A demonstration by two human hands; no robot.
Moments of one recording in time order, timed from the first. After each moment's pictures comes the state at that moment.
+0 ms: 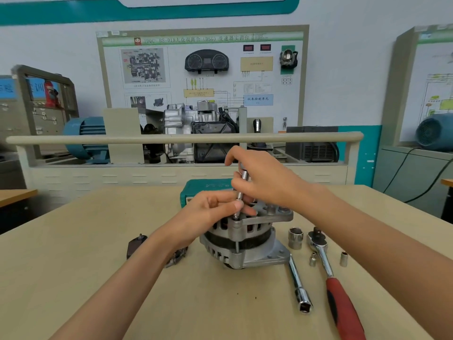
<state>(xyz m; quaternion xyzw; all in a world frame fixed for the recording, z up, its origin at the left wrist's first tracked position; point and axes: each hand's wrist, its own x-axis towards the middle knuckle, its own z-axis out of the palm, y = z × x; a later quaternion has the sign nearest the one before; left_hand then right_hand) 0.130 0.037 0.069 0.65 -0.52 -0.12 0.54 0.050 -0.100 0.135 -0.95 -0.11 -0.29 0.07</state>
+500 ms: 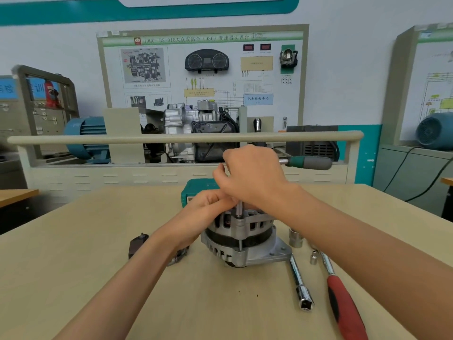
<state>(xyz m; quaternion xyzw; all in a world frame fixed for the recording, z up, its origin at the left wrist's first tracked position) 0.123 0.038 0.069 0.62 -0.52 -0.15 0.57 0.062 -0.072 0.131 -0.89 -0.03 -0.44 -0.09</state>
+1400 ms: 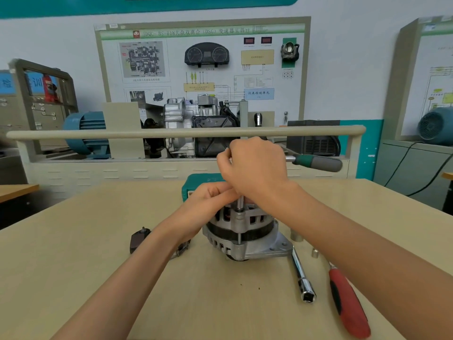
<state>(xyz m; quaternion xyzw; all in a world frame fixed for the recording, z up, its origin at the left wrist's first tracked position) 0.120 0.038 0.069 0.63 -0.50 -0.13 0.58 0.064 -0.064 0.127 -0.89 0.08 -0.44 -0.07</state>
